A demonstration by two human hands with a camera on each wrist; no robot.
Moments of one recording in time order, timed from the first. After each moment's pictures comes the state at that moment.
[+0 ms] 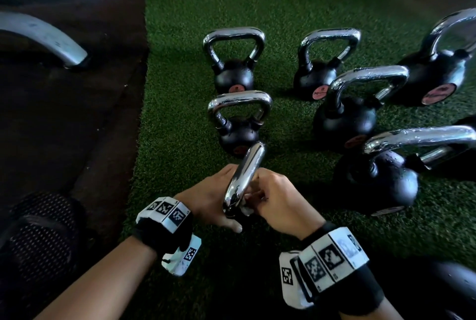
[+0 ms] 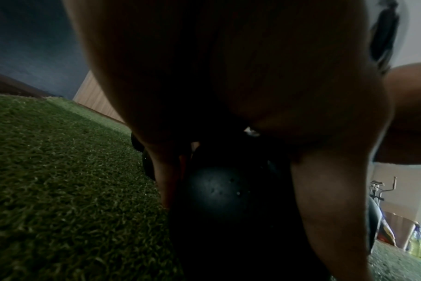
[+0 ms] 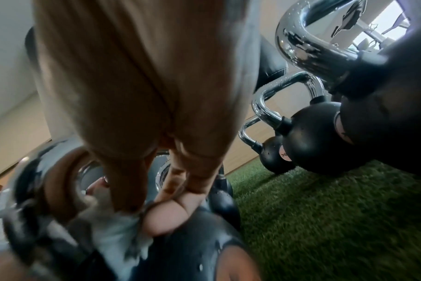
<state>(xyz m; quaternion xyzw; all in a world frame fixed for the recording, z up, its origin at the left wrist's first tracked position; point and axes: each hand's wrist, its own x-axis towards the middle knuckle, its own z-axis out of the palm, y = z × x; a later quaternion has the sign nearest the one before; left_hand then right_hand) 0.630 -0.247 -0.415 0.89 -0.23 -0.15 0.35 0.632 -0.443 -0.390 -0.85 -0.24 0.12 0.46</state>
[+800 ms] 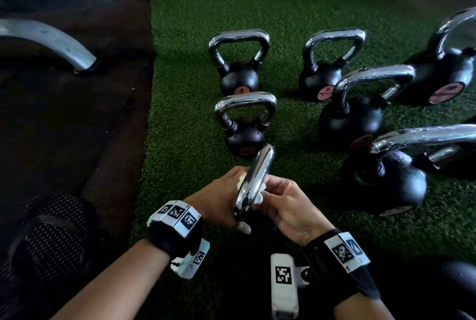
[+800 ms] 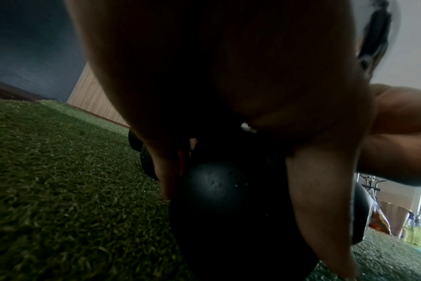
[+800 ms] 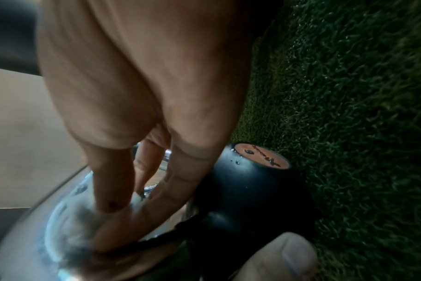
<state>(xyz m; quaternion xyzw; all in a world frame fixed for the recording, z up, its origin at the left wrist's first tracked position) 0.631 -0.250 -0.428 0.90 -0.23 -0.14 0.34 0.623 -0.437 -0.409 -0.44 -0.02 0.29 0.85</state>
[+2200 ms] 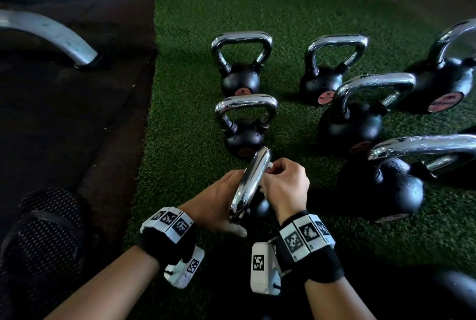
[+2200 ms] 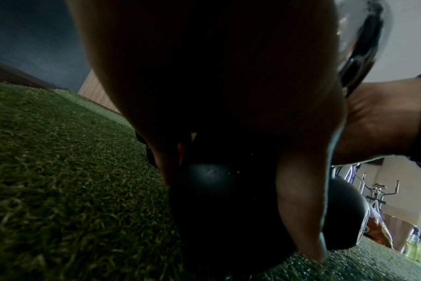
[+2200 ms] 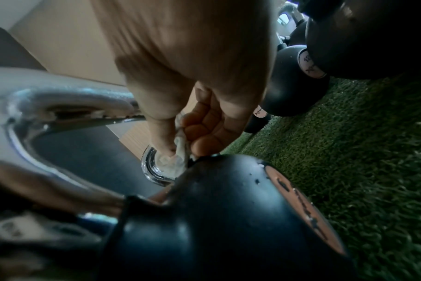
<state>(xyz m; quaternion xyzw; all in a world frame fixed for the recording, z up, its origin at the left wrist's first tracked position) 0.623 -0.248 -0.431 0.88 -0.22 -0.12 0.40 0.658 -0.415 -0.408 -0.84 0.16 -0.01 0.51</state>
